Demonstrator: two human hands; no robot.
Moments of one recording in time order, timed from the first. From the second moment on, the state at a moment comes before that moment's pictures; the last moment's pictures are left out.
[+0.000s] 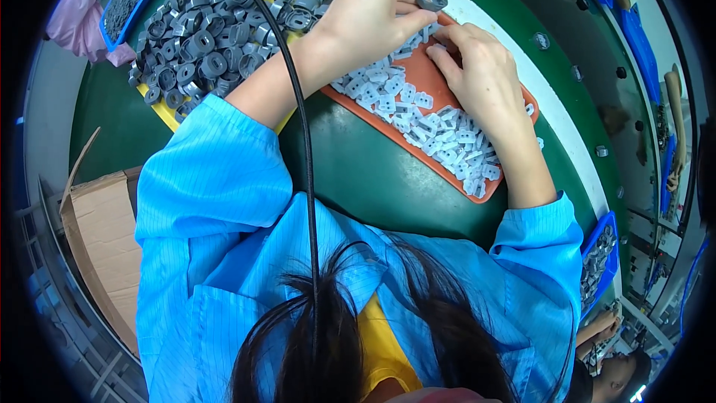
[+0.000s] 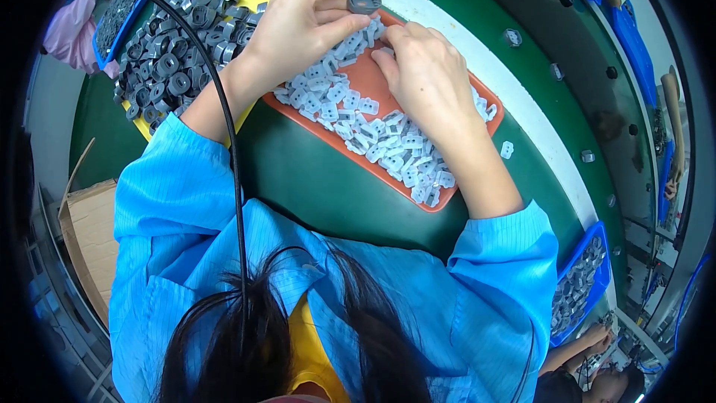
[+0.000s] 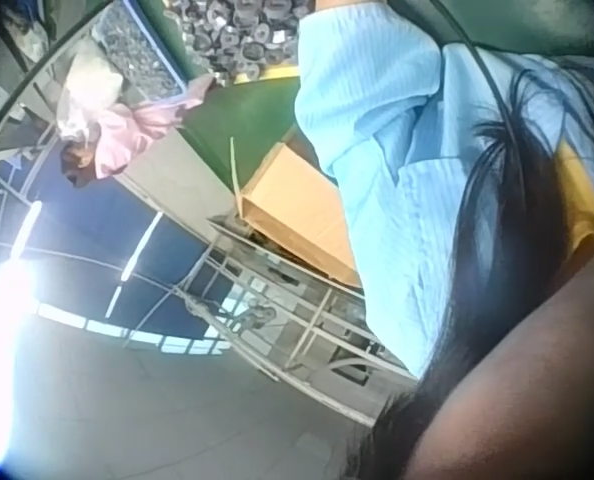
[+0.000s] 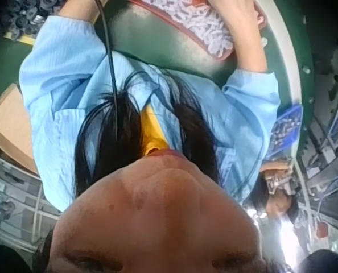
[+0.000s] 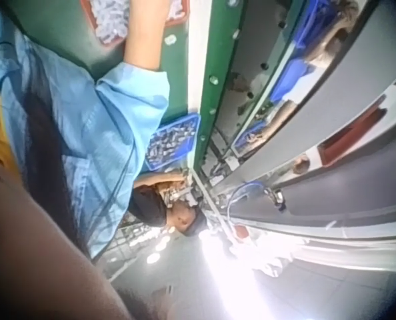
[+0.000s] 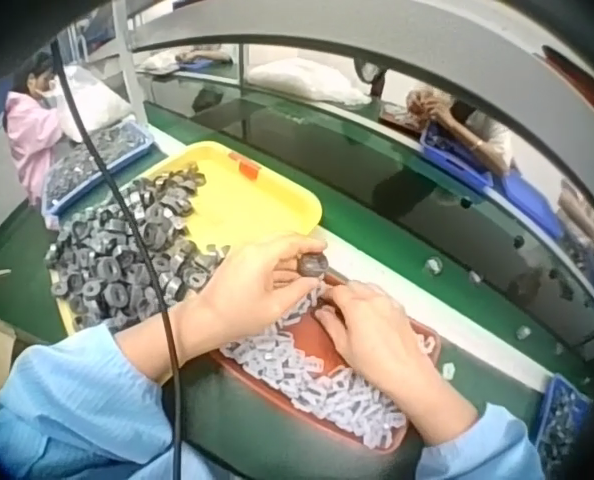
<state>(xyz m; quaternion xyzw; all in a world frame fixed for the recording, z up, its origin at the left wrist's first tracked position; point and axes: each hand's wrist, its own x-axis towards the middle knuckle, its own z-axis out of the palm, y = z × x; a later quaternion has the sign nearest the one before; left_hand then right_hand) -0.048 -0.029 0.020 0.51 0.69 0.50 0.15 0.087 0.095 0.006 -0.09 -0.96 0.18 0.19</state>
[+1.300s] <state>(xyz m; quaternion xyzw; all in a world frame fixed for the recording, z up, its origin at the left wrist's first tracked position) -0.026 -0.025 0.018 0.60 0.68 0.42 0.07 0.104 0.108 0.042 -0.11 -0.88 0.43 0.18</state>
